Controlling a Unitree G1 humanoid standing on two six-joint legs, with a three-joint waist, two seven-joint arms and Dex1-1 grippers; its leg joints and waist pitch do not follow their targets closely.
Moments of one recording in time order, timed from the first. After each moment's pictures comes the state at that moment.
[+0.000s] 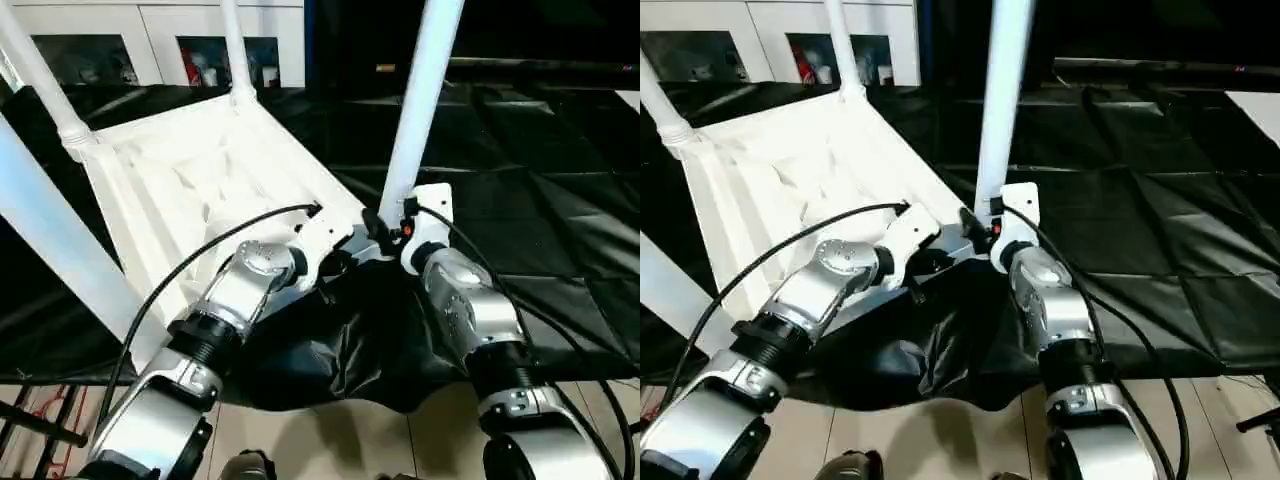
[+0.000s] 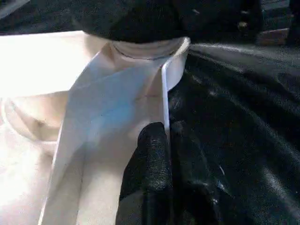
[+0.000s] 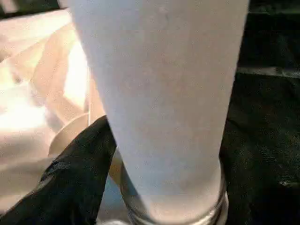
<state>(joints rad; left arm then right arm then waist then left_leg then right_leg) -0.71 0.16 -0.32 0.59 0.06 0.30 -0.73 -0.57 -0.08 -0.01 0.52 0.13 0.24 0.33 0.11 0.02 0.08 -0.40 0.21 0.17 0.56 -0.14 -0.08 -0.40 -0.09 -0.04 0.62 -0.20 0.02</state>
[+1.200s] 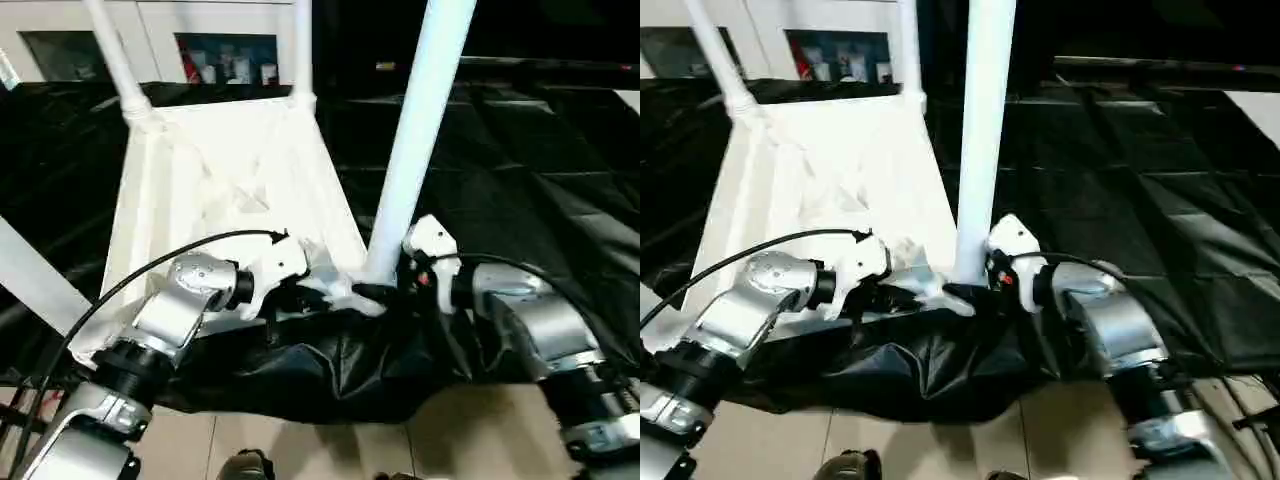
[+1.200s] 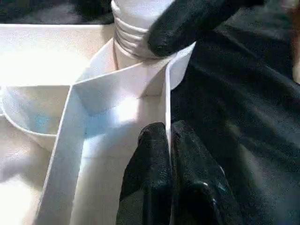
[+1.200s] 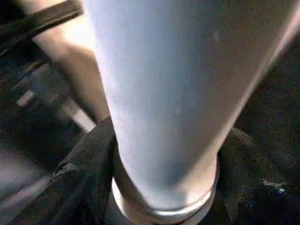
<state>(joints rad) -0.59 0.33 -0.30 0.44 0.00 0.26 -1.02 -0.49 -0.27 0.14 0.33 0.14 0.36 0.75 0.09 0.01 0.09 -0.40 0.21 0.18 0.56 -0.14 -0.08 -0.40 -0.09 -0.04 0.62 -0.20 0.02</state>
